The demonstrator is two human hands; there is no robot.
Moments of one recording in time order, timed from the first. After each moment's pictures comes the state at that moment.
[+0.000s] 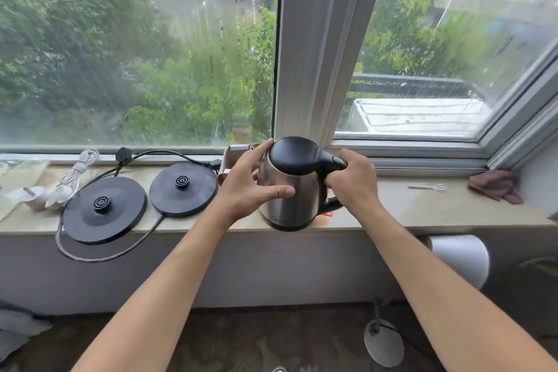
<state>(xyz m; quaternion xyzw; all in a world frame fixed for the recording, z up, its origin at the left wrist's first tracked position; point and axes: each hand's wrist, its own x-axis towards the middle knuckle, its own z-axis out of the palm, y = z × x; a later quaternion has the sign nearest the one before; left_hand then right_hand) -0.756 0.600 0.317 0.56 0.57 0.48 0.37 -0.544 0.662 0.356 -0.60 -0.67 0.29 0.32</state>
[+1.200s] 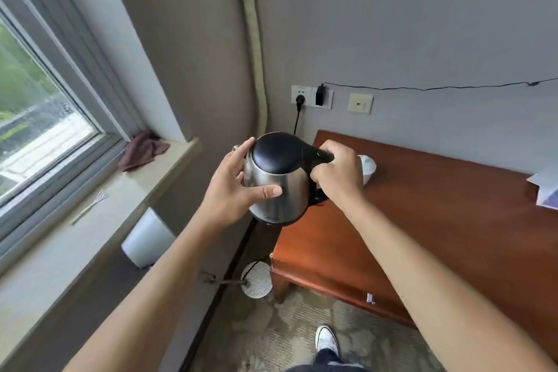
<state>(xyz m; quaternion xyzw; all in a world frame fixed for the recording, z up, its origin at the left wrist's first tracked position) -0.209 0.558 0.329 0.77 0.19 0.23 0.56 -0.046 0.407 0.338 -0.83 -0.24 0.06 0.50</state>
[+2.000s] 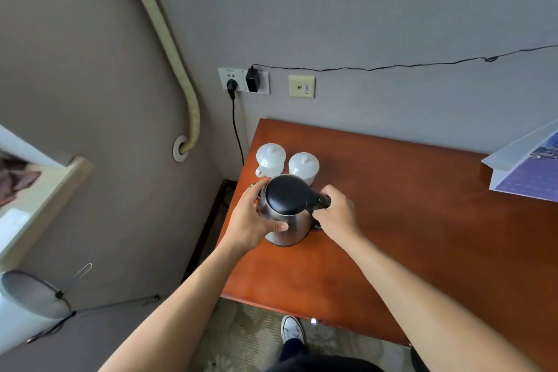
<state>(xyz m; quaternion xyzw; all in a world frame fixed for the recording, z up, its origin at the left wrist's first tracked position) -0.001 0.476 0.178 0.79 0.25 0.06 0.55 0.122 0.300 0.190 -0.88 -0.12 0.19 0.41</state>
